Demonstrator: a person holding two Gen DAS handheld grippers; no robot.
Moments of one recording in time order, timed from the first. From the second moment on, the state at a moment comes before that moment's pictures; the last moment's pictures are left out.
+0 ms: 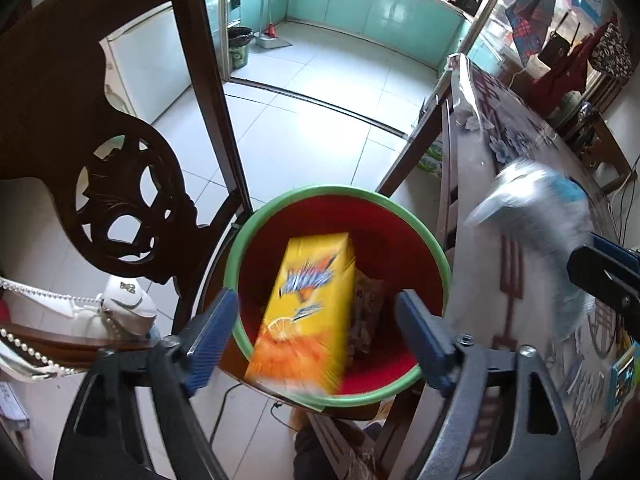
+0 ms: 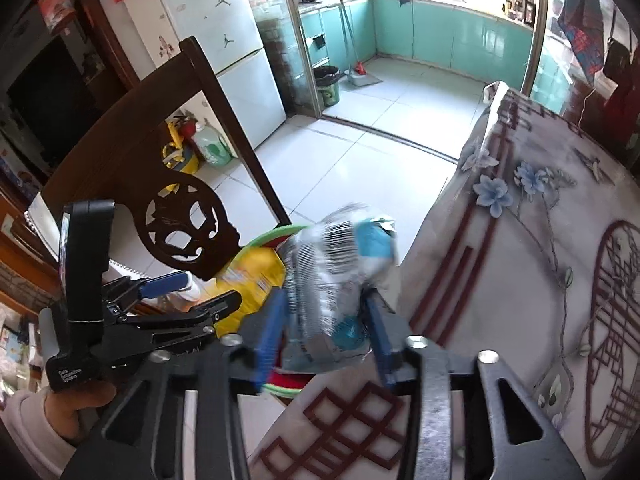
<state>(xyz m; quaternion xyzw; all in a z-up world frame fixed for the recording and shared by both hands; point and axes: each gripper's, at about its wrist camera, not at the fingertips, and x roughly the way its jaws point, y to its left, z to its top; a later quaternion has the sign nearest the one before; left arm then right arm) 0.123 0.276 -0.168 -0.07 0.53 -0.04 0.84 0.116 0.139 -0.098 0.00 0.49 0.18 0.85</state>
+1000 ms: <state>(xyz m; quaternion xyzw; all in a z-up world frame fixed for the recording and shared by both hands) 0.012 0.152 -0.031 -0.05 0.29 -0.06 0.95 -0.023 -0.030 0.016 0.06 0.34 0.05 0.94</state>
